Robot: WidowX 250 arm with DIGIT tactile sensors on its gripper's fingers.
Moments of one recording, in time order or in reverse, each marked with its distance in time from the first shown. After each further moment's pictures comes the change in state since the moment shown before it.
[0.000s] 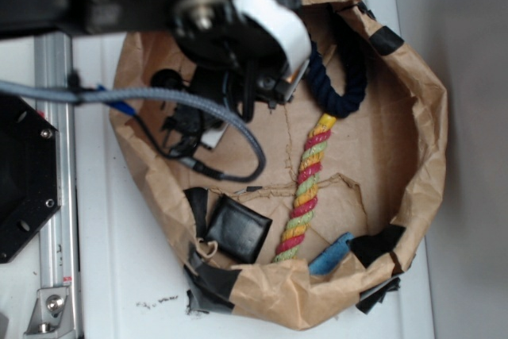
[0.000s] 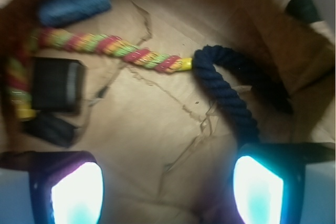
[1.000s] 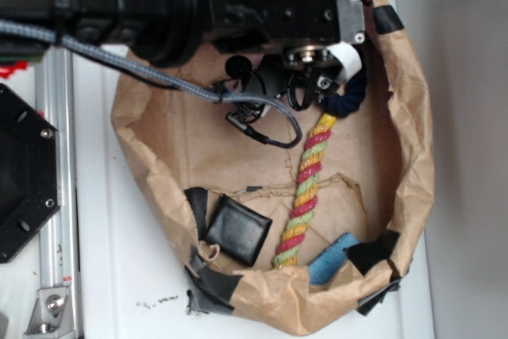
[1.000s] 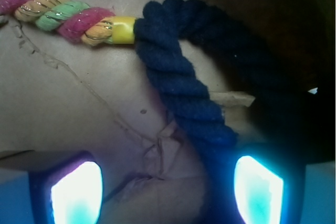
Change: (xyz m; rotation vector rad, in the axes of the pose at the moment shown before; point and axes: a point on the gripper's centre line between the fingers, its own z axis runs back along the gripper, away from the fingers) arm 0.013 0.035 -0.063 0.054 0.081 -0.090
